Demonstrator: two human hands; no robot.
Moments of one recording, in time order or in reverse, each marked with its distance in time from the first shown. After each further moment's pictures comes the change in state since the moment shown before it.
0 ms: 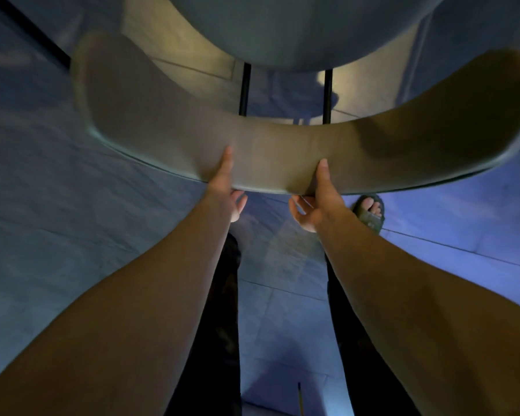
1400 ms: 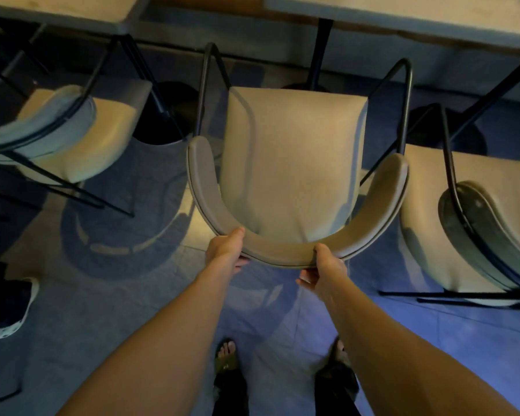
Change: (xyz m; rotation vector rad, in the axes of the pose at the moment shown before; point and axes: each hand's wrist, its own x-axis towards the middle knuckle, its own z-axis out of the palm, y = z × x) left_hand -0.337 0.203 0.044 0.402 0.014 0.460; right_hand -0.351 -0.141 0.079 -0.277 0.012 -0.388
